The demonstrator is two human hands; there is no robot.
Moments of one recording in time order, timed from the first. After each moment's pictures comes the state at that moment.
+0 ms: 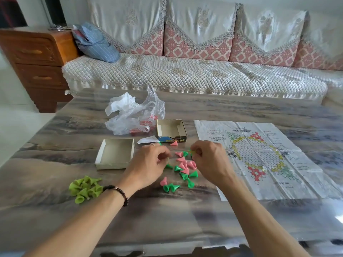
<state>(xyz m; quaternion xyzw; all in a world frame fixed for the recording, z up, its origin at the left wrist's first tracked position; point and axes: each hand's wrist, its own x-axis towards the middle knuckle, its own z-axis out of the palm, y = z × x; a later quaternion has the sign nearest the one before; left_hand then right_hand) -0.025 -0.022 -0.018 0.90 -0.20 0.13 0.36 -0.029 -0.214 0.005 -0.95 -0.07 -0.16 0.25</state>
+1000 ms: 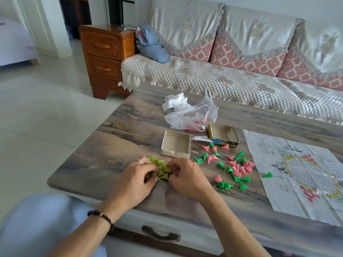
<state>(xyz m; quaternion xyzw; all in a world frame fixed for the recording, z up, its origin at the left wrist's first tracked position) -0.133 0.134 -0.054 0.92 -0.07 0.17 0.35 -0.086 -0.034 -0.015 -0.92 -0.21 0.04 0.32</state>
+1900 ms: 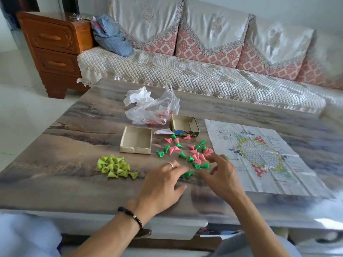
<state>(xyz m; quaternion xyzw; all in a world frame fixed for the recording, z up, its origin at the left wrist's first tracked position) -0.113 -0.010 -0.046 0.91 -0.26 0.16 0.28 -0.095 -0.203 -0.018 -0.95 0.00 -0.10 0.29</state>
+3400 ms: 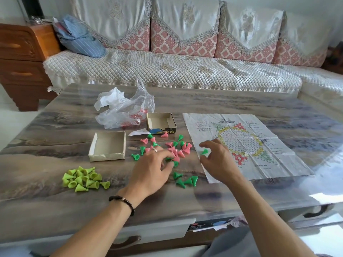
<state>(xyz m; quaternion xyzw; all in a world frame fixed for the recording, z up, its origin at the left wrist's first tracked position) -0.072 -0.048 -0.029 0.90 -0.22 0.14 0.36 -0.067 -0.260 -0.012 -0.96 -0.01 -0.12 0.26</state>
